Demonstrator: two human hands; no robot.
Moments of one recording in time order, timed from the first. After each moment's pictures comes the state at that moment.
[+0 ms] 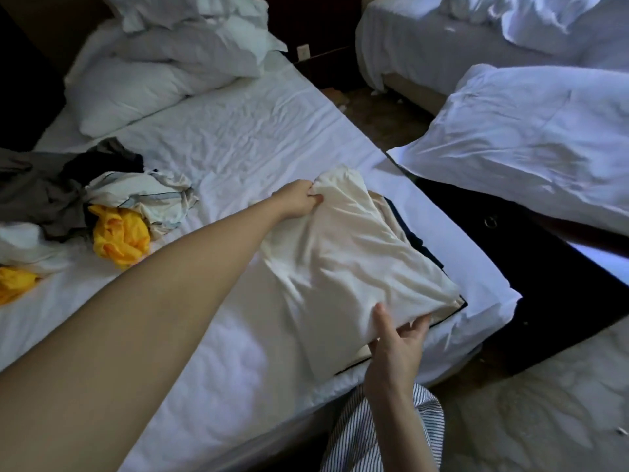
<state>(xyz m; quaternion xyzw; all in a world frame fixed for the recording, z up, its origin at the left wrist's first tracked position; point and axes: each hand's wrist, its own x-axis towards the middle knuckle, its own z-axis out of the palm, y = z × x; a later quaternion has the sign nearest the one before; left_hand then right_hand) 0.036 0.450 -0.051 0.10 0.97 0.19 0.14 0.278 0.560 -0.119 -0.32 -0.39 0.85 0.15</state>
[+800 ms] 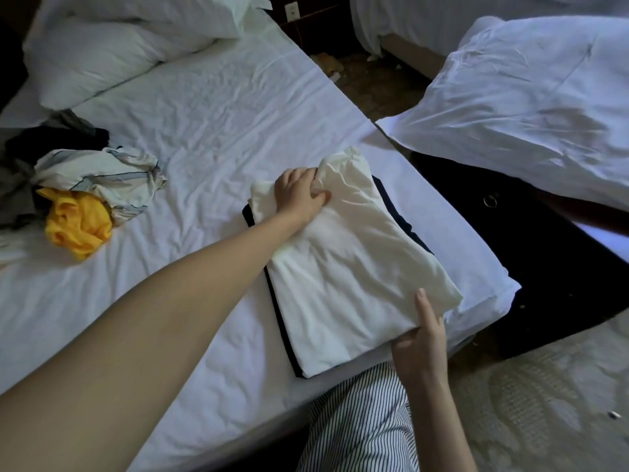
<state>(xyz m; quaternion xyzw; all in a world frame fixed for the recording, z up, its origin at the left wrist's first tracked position) 0.029 0.492 -0.136 0.07 0.98 0.18 -0.04 0.253 0.621 -0.166 -0.37 -0.25 0.89 0.06</state>
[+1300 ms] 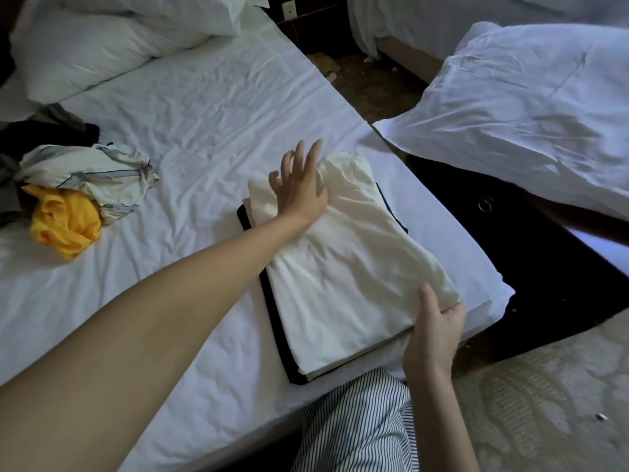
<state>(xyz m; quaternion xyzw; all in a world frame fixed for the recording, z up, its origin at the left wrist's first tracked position) 0.036 0.507 -0.131 0.09 0.98 0.17 -0.09 0.242 0.637 -0.149 -0.41 -0.46 0.76 0.20</state>
